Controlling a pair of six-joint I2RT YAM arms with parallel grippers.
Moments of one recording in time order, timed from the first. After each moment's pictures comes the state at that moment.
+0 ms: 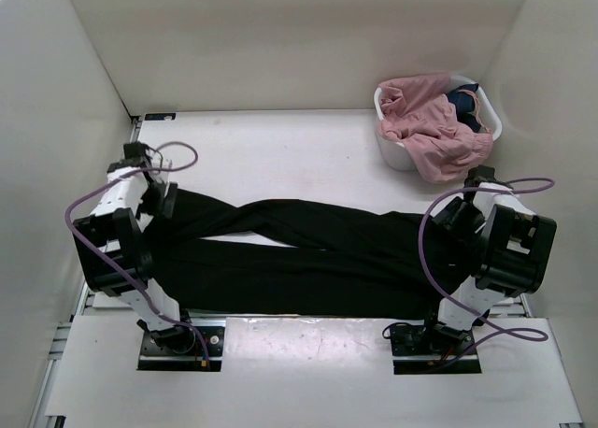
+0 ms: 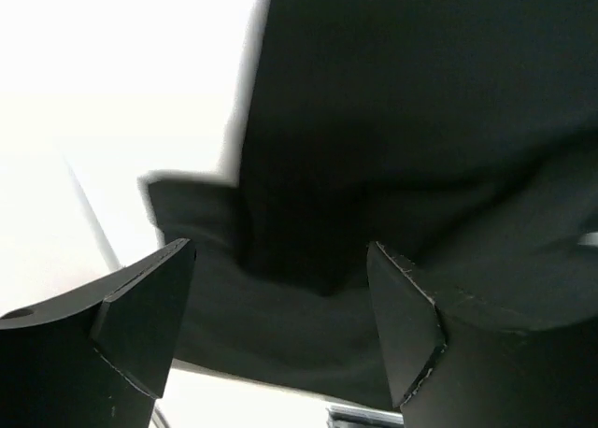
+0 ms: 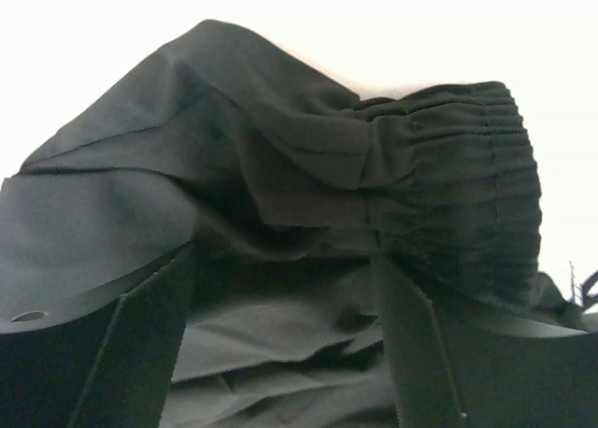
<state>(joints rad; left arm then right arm) 0.24 1.66 1.15 -0.79 -0.13 0.35 -0.29 1.66 0.98 -0.76 0.07 0.53</state>
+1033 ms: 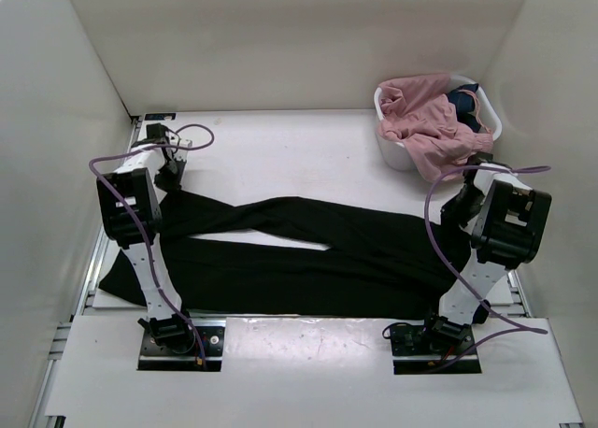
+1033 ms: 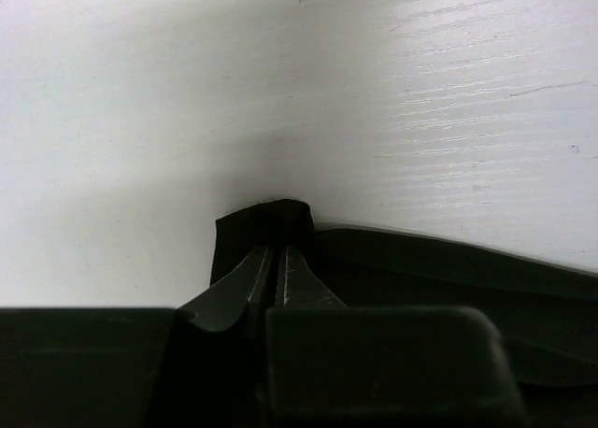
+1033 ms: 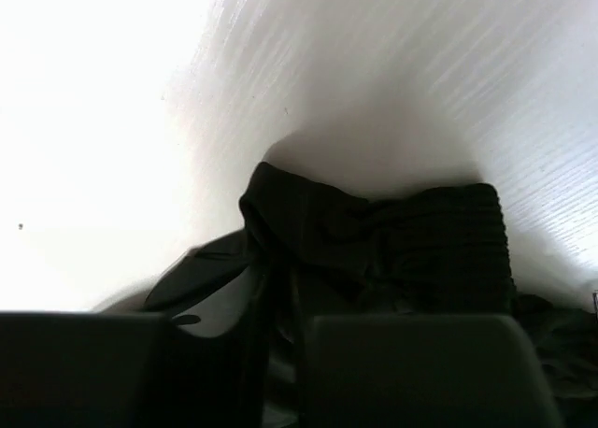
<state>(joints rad) 0.17 2.11 1.56 -0.66 -0.01 0.37 -0.29 1.89 1.24 -0.86 0.04 0.60</state>
